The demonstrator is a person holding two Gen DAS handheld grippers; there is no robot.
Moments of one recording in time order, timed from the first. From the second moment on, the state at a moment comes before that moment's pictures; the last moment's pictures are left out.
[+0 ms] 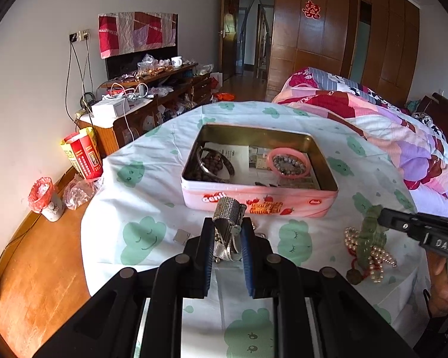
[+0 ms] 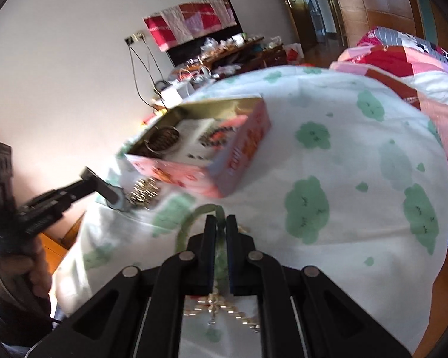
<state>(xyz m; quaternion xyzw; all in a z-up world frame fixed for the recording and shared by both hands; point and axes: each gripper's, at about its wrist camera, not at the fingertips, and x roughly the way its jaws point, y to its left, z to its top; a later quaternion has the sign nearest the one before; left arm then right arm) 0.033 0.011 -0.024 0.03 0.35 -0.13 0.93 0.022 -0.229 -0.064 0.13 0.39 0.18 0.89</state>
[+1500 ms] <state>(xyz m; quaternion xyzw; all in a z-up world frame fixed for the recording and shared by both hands) 0.032 0.008 -0.002 0.03 0.33 -0.14 0.93 0.010 -0.248 0.010 0.17 0.31 0.21 0.91</state>
